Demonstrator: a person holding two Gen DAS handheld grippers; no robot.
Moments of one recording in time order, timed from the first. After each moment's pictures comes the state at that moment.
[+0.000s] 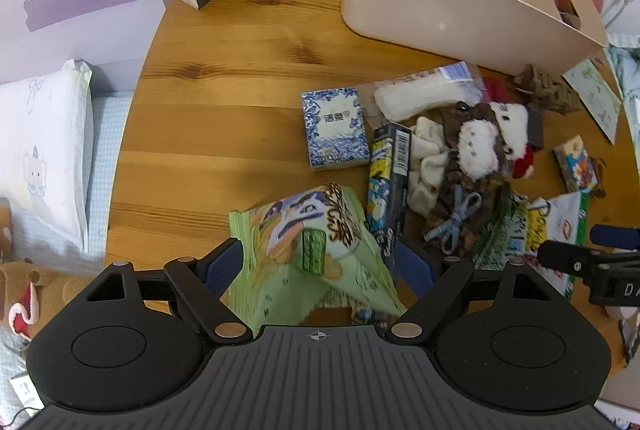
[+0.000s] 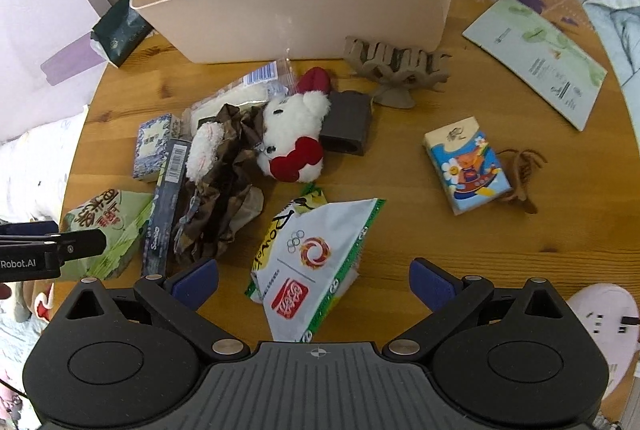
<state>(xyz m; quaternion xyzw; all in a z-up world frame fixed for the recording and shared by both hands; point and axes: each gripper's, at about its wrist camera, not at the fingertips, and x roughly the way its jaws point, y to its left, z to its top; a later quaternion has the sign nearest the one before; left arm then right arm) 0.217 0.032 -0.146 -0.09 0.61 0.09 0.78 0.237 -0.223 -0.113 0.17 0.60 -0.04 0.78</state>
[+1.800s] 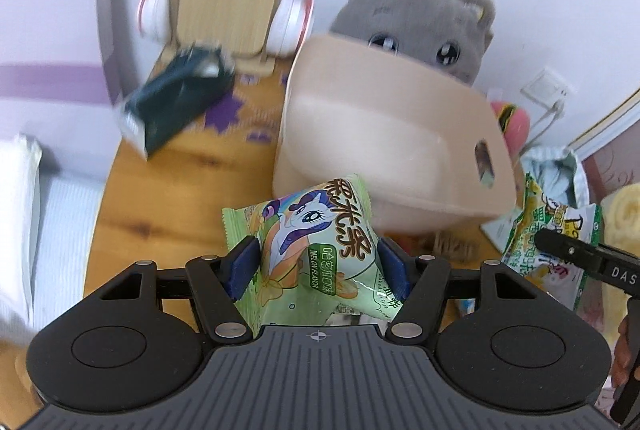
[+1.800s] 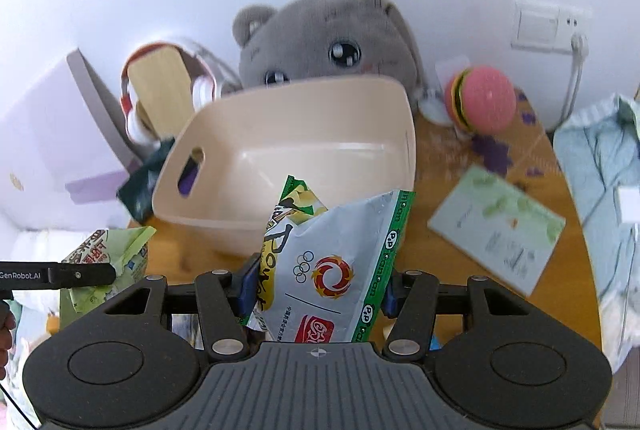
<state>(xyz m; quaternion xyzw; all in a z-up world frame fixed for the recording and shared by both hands) 0.309 0.053 -0.045 -0.14 0.50 -0.01 0.85 0.280 -0.295 -0.005 0.19 0.44 -0.09 0.87</state>
